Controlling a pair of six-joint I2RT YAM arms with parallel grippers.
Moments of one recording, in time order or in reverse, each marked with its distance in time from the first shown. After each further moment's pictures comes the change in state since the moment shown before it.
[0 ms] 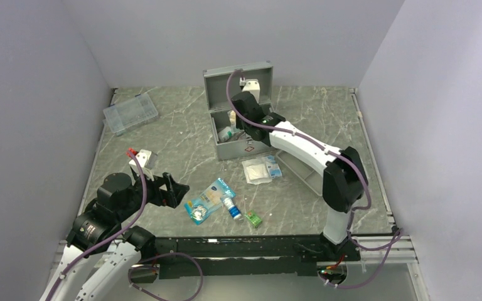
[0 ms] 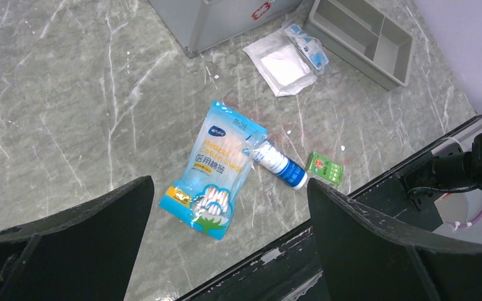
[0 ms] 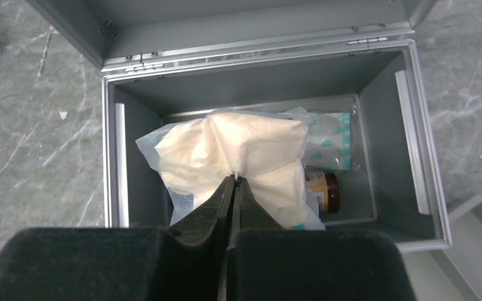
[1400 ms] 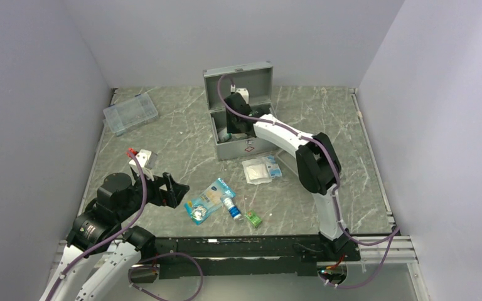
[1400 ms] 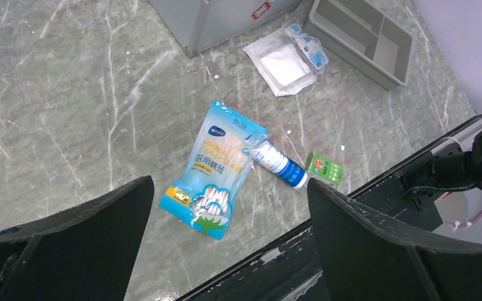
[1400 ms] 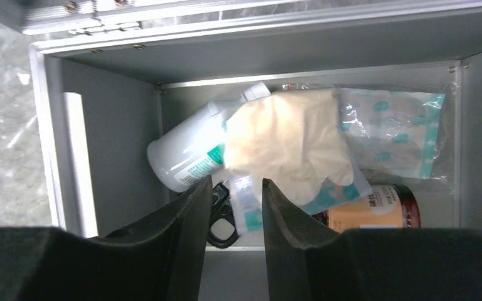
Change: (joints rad) left arm 0.000 0.000 0.000 0.000 0.000 0.000; right arm -0.055 0.333 0.230 -0.109 -0.200 0.063
